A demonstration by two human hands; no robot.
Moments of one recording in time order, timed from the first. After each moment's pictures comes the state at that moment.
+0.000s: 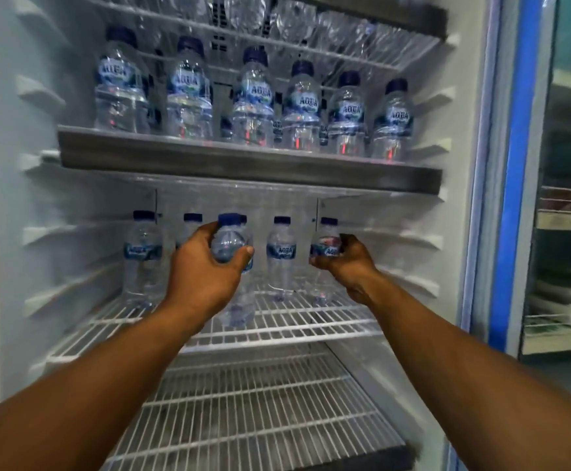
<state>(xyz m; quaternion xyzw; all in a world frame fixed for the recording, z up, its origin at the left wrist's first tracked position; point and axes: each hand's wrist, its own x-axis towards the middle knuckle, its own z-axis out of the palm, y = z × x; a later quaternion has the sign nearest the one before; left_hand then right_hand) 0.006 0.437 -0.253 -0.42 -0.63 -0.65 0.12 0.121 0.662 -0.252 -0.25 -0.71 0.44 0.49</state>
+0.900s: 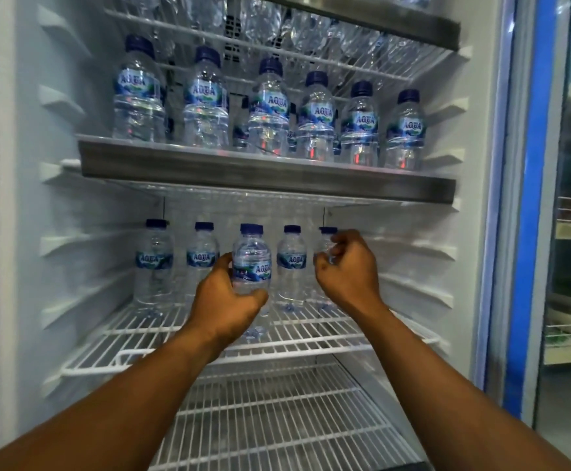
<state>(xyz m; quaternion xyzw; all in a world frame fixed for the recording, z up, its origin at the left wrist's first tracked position) -0.004 0.443 -0.278 -0.43 -0.65 -0.62 -0.01 0.121 0.600 -0.248 -0.28 -0.75 0.22 0.56</state>
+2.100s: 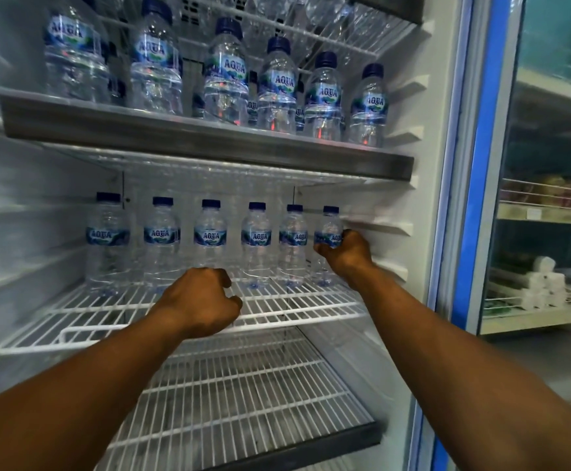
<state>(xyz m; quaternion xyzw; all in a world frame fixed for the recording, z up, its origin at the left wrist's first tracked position) -0.005 0.461 -0.290 -0.50 -0.82 -0.27 0.08 0.146 0.708 -0.258 -0.39 -0.73 0.30 0.48</state>
